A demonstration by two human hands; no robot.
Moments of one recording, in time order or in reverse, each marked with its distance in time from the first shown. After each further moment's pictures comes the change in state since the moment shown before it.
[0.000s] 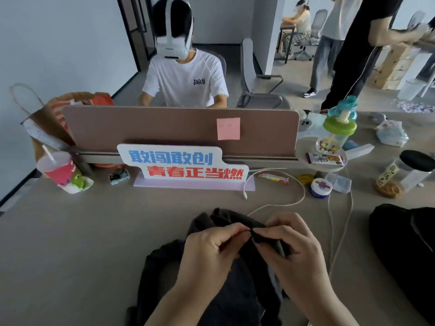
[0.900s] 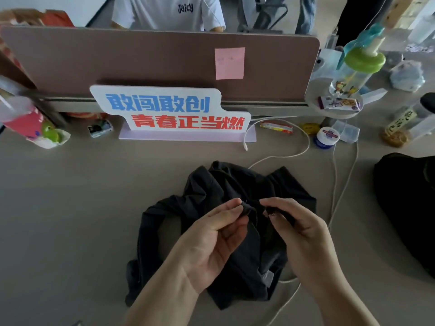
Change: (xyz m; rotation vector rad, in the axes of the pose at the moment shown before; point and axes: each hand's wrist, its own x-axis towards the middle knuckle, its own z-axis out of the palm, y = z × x) left_hand -0.014 -0.024 0.000 -1.217 -0.038 -1.180; right_hand -0.040 0.004 0.022 0.254 -0.110 0.524
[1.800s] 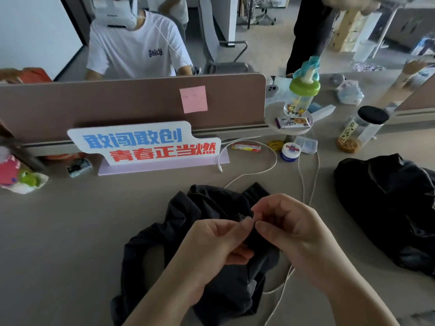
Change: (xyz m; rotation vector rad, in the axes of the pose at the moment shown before) left_hand -0.029 -0.010 0.045 0.784 -0.217 0.280; right_hand -0.007 -0.047 -0.048 0.117 -0.113 -0.021
